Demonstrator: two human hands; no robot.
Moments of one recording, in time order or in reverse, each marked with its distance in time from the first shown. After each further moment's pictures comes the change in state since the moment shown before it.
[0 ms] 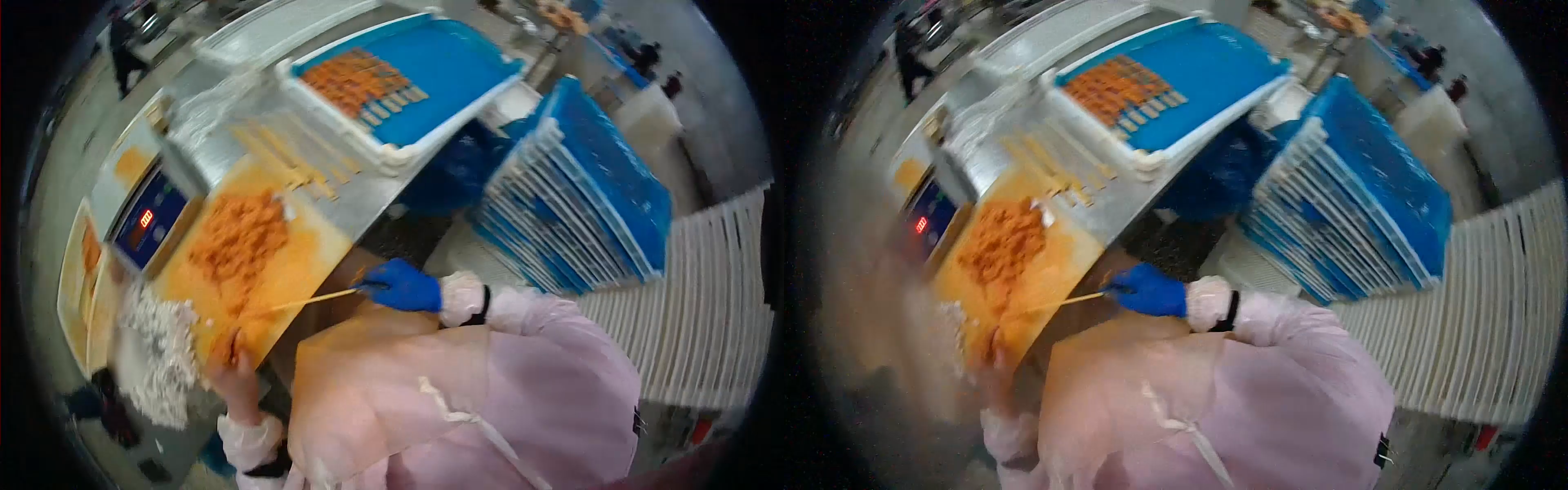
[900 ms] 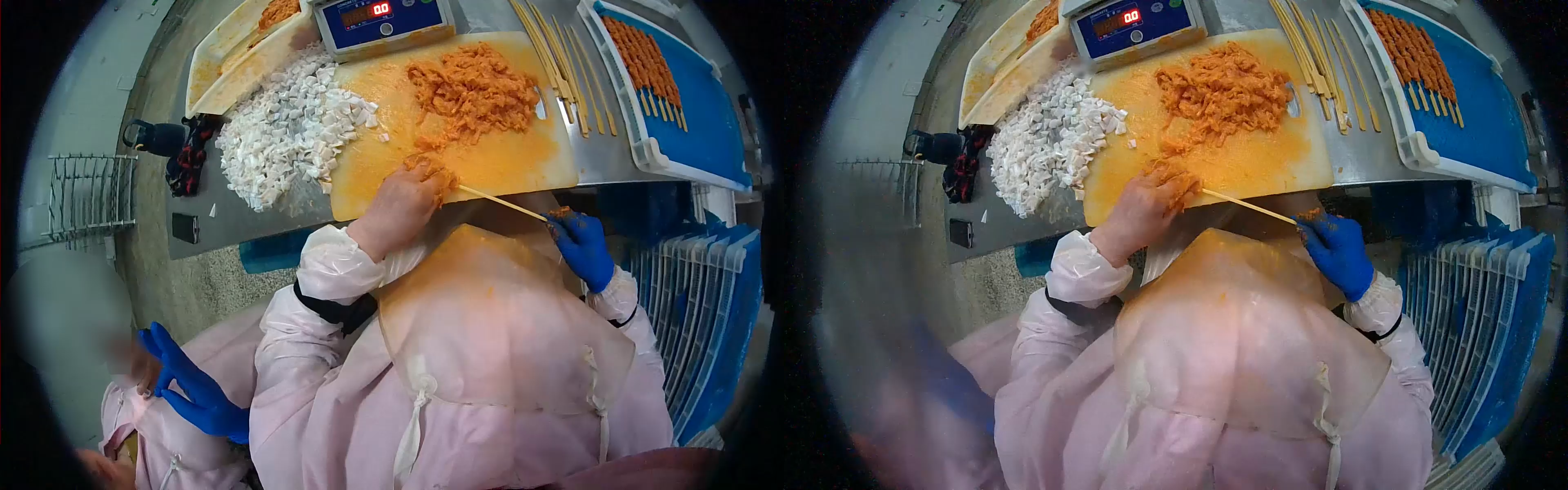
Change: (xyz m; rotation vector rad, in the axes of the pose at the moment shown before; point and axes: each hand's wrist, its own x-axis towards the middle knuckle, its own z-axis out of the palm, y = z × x) left_hand 0.003 -0.001 0.021 0.305 -0.287 0.143; right_hand 0.021 0.005 -0.004 -0.179 -0.142 -0.033
